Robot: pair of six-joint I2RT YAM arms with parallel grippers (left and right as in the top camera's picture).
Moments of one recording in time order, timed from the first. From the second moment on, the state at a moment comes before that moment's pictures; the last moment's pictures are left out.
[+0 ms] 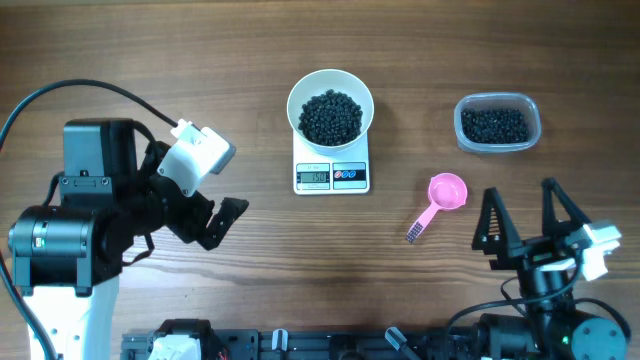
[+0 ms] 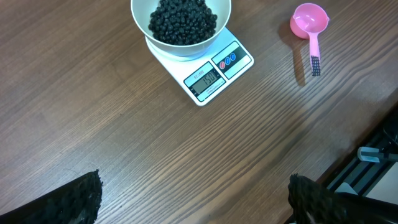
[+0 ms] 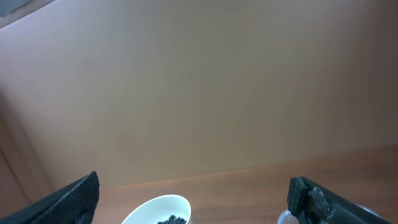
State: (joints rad) left arm -0.04 1.08 1.41 -1.37 0.41 0.56; right arm -0.09 0.02 0.40 -0.17 -0.28 0.36
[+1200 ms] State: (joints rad) left arm -0.04 1.08 1.41 -1.37 0.41 0.56; right arm -0.02 0.02 0.21 -0.01 -0.17 0.31
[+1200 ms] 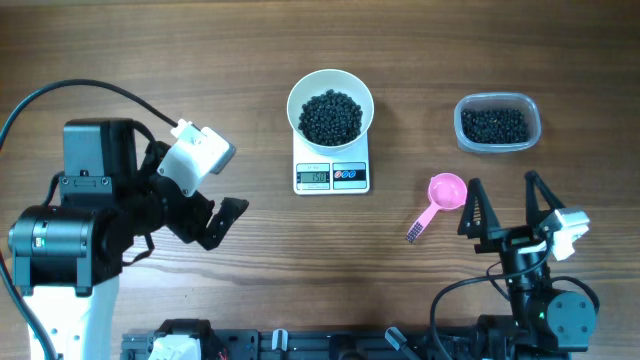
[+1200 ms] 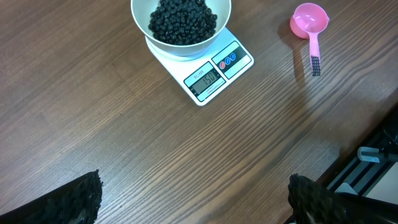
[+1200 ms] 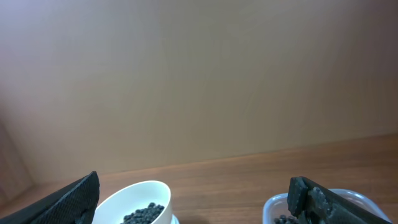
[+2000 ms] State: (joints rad) left arm -0.04 1.08 1.41 -1.37 0.41 0.56; right arm 0.03 0.02 0.02 0.27 -0.06 0.27
